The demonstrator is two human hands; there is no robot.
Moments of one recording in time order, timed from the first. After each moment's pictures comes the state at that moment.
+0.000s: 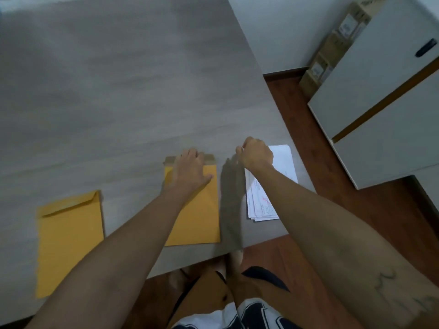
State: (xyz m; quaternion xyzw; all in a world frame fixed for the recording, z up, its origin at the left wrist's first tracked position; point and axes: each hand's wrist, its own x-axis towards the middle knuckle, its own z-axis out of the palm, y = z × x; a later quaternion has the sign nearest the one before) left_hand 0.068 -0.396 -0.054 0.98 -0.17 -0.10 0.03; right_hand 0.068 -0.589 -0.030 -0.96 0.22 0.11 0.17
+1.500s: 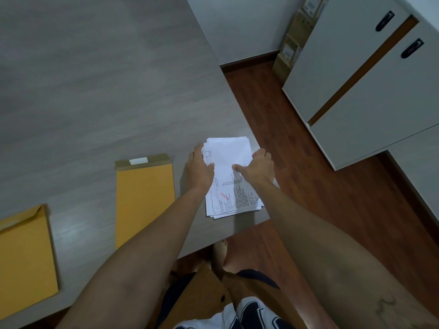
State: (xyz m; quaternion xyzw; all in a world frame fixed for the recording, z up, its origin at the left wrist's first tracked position) left_hand 0.025 -0.548 -0.082 0.91 0.03 -0.13 0.40; right_hand -0.012 -0.706 -0.070 -0.90 0.37 0.11 0.23
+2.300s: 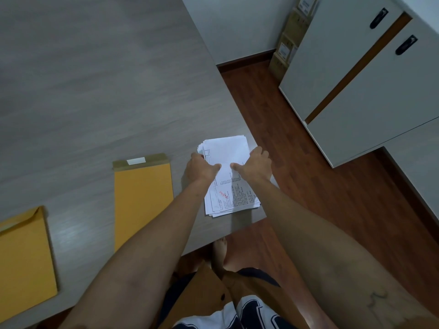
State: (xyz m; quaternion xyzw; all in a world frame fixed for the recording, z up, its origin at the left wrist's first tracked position) left_hand 0.032 -0.561 -0.076 0.89 0.13 -0.23 0.36; right_hand -0.011 -0.704 -0.072 -0.89 0.38 0.12 0.22
